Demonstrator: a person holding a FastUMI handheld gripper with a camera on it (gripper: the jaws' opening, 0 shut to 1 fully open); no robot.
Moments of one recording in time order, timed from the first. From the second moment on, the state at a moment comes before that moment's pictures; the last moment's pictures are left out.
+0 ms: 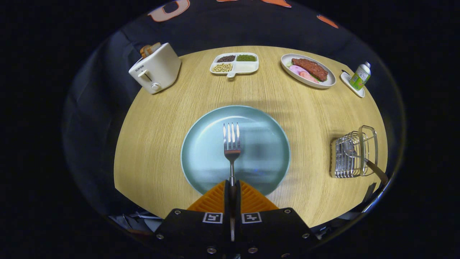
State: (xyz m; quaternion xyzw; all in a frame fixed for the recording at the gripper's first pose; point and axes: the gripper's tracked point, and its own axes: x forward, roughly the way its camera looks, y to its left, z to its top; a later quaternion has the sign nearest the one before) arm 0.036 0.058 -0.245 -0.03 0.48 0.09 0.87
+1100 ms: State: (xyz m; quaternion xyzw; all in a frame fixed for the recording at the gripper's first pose) arm 0.016 -0.138 -0.155 -0.05 0.55 0.04 0.84
